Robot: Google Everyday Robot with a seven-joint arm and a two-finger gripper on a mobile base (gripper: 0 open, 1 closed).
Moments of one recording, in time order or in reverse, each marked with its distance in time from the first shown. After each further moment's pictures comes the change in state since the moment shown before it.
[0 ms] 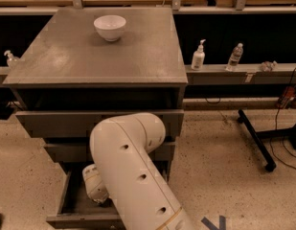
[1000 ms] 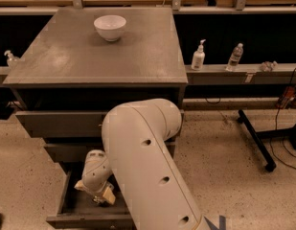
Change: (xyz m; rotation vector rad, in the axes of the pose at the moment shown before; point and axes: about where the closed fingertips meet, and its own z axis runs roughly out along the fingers) arm -0.039 -0.021 -0.090 0.081 -0.262 -0.098
